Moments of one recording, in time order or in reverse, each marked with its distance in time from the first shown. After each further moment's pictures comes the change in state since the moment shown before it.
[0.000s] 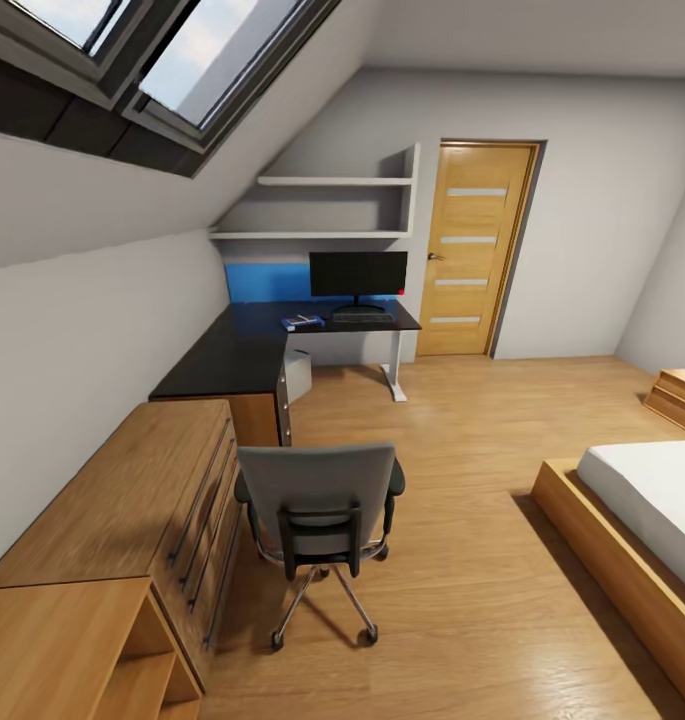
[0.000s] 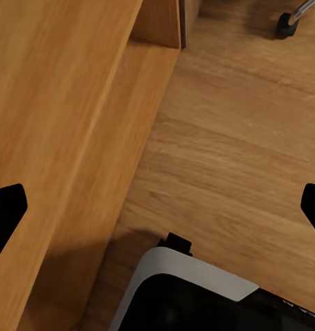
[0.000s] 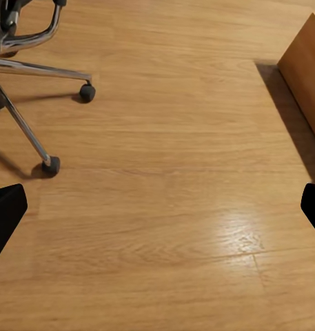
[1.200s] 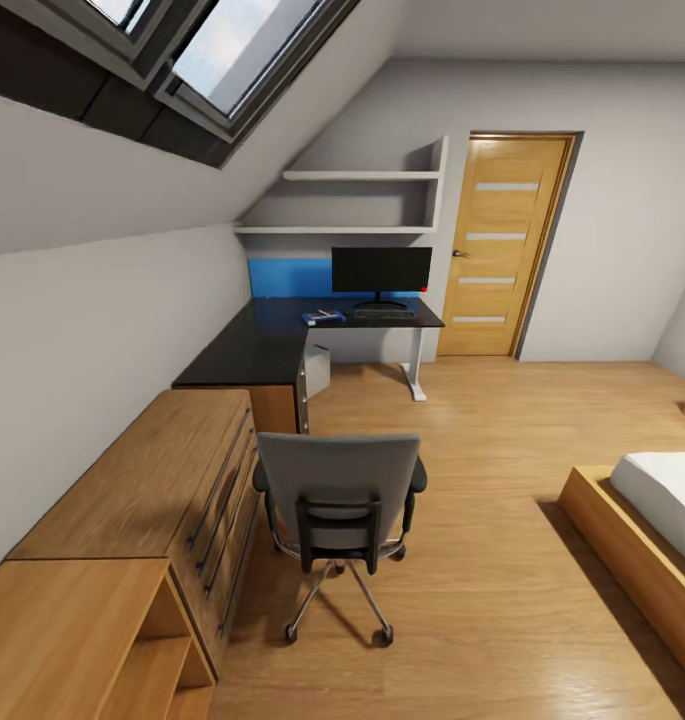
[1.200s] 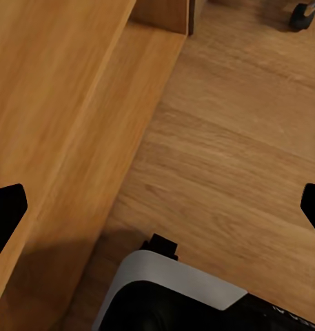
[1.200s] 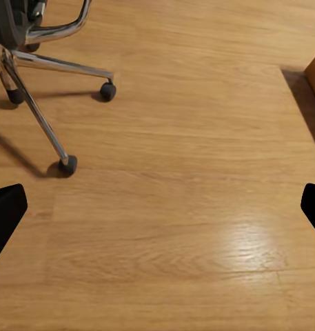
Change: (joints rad) left arm 0.000 -0.024 -0.002 0.000 -0.004 -0.001 0.000; right arm 0.000 0.000 0.000 0.000 0.000 0.000 0.000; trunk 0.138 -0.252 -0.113
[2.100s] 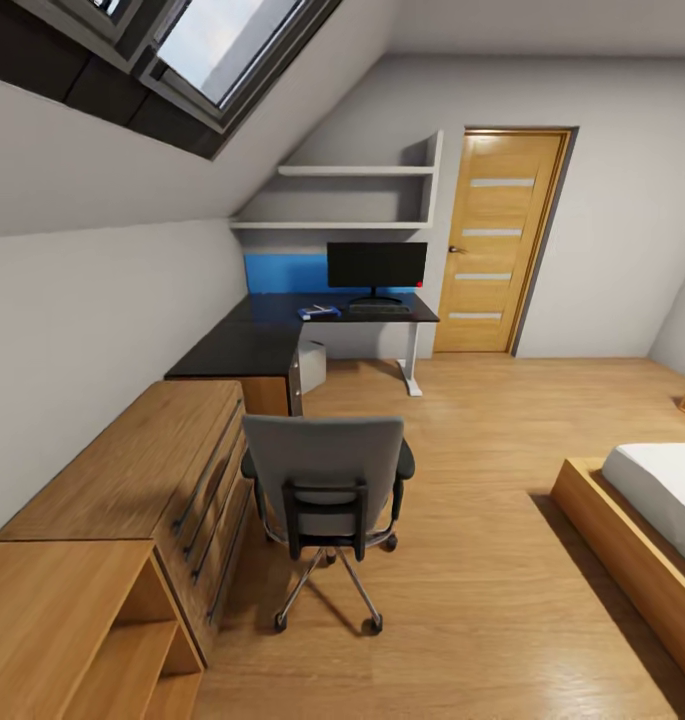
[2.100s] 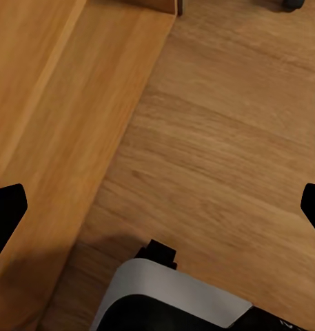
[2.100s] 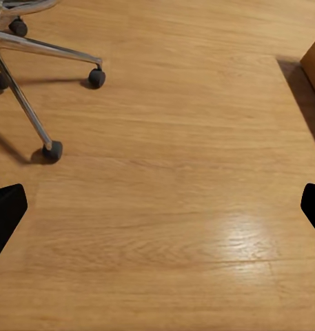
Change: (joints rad) left arm 0.000 0.001 0.000 -0.002 0.000 -0.002 -0.001; right arm 0.000 0.000 0.000 0.000 0.000 0.000 0.000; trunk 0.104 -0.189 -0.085
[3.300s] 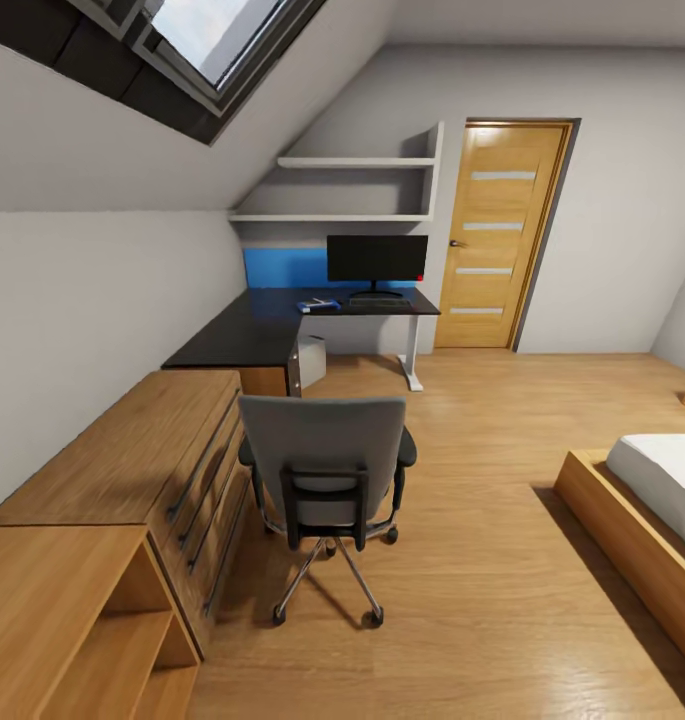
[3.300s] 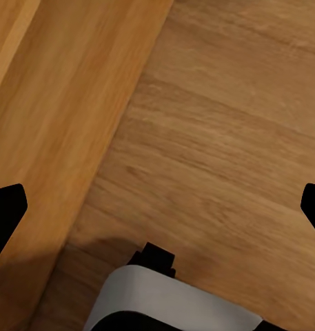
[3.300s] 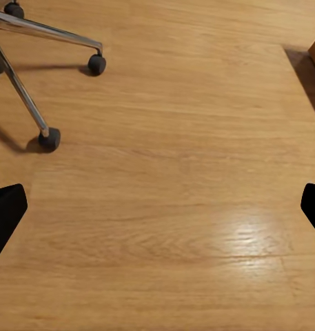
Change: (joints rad) left arm 0.000 -0.001 0.000 0.001 0.000 0.004 0.000; right arm 0.000 0.000 0.000 0.001 0.000 0.001 0.000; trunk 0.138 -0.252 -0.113
